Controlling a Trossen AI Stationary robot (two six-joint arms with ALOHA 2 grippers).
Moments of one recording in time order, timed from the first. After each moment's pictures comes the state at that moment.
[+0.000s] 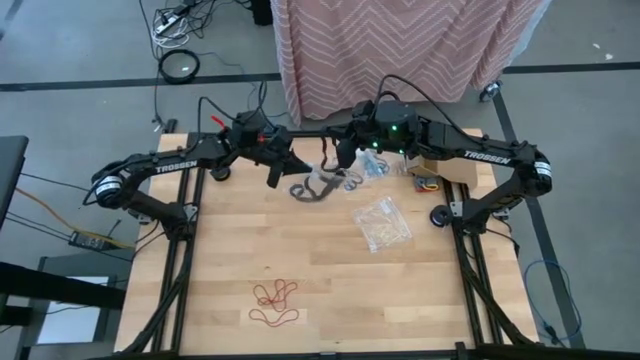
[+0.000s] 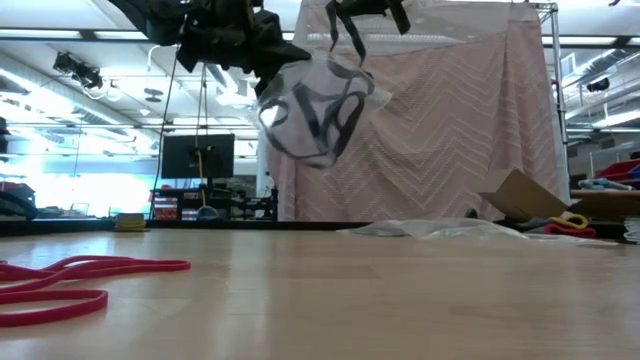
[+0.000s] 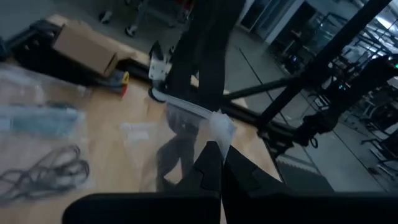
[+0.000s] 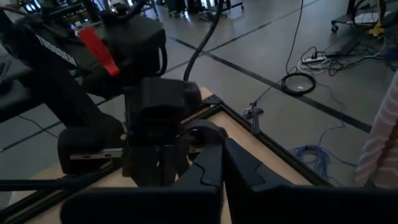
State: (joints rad) left arm 0.51 1.37 0.95 0.14 0.74 -0.32; right arm -0.22 1.44 1.49 -0.33 0.20 0.32
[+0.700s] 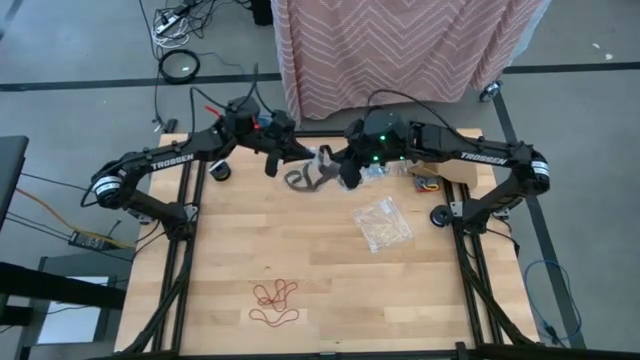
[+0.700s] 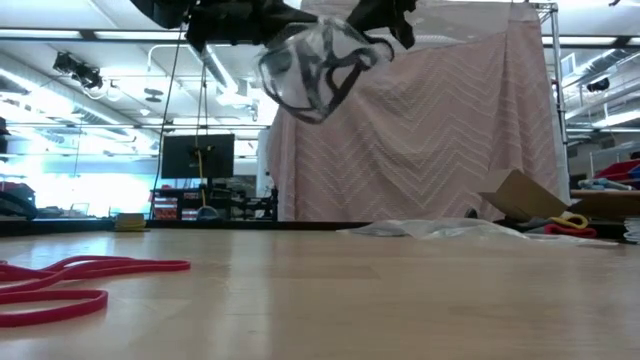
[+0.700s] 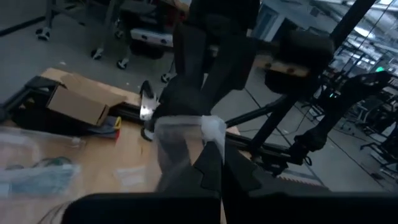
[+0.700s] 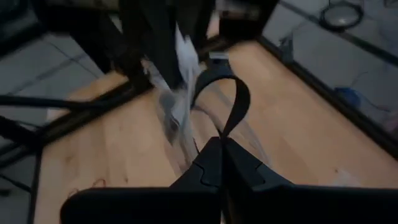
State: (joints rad) left arm 0.52 1.37 1.09 0.15 0.77 -0.33; right arm -0.19 1.45 1.49 -0.56 0.03 0.34
